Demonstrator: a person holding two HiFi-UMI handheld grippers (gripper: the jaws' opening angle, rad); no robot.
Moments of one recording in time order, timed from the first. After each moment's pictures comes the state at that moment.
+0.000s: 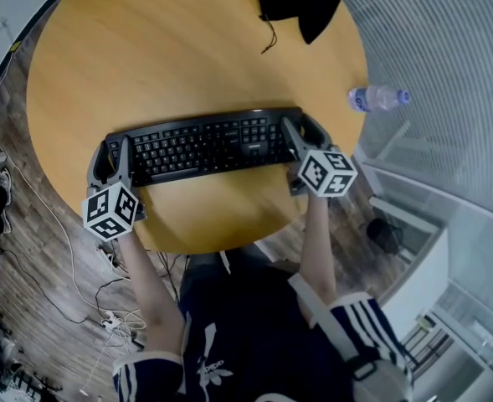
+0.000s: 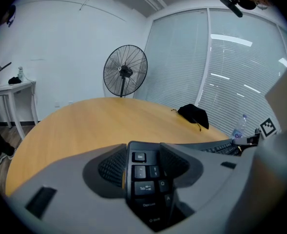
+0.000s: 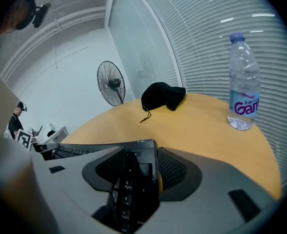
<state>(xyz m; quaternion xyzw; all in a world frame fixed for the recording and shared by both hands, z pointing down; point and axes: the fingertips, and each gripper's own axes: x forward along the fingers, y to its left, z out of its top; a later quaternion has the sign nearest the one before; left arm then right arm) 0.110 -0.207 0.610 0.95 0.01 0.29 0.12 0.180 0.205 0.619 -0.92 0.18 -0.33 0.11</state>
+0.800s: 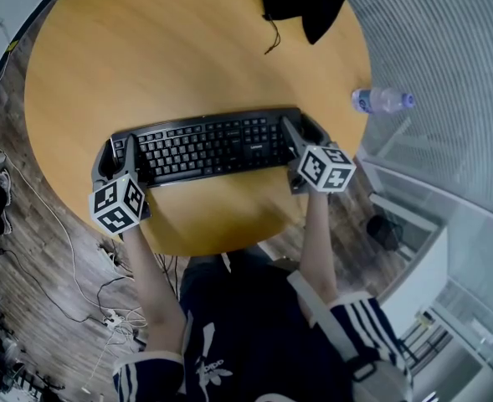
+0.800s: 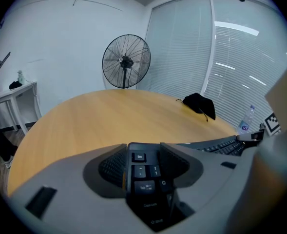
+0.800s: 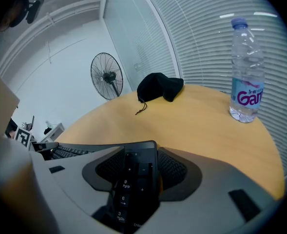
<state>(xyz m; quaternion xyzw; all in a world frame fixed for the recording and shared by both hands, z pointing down) 0.113 -0.204 0.629 0.93 -0.01 0.34 0.10 0.180 0.207 0.639 -0.91 0.17 -0.37 0.10</state>
